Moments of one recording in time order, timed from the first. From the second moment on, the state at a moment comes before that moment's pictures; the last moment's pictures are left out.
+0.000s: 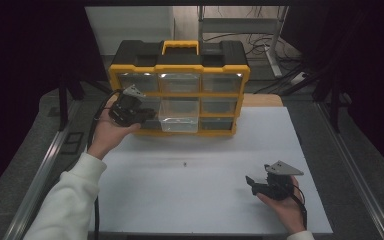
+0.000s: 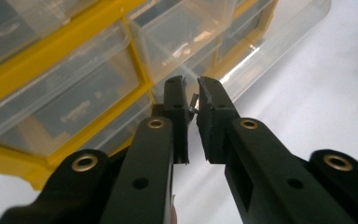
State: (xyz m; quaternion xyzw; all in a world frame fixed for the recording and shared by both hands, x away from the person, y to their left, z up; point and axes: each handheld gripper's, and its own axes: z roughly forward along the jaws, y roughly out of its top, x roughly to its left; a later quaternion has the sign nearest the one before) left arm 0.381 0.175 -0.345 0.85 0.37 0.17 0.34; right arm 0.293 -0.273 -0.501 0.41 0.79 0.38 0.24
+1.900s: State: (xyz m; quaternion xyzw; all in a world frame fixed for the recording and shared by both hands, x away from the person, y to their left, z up) left arm 0.395 0.123 -0.331 0.83 0.36 0.18 0.39; right arm 0.293 -0.274 -0.501 0.41 0.79 0.38 0.23
